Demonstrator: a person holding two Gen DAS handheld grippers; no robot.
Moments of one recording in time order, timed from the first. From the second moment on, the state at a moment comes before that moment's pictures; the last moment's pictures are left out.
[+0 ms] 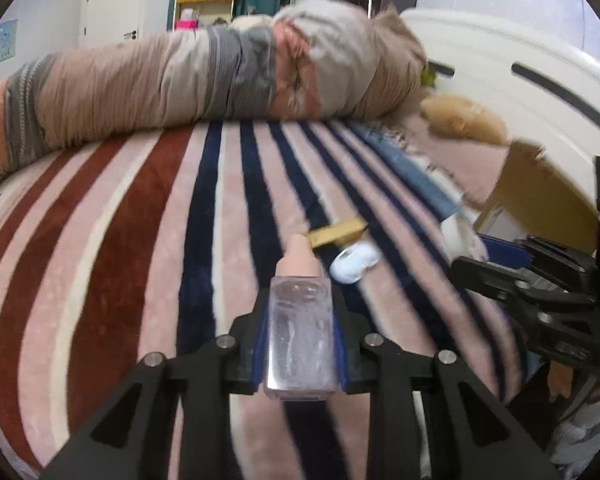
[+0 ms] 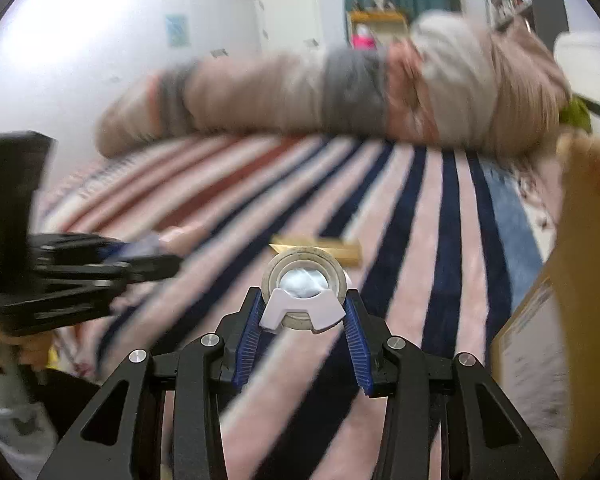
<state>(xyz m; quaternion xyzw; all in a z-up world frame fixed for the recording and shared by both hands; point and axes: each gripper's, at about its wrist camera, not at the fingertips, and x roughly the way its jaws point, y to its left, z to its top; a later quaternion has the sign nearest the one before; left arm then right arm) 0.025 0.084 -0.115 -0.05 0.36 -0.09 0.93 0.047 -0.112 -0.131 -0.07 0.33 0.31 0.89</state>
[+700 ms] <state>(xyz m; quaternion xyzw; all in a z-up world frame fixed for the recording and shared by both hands) 0.046 -0.145 0.014 0.05 0.32 -0.24 0.92 0.033 -0.324 -0.048 -0.04 0.31 0.17 0.94</state>
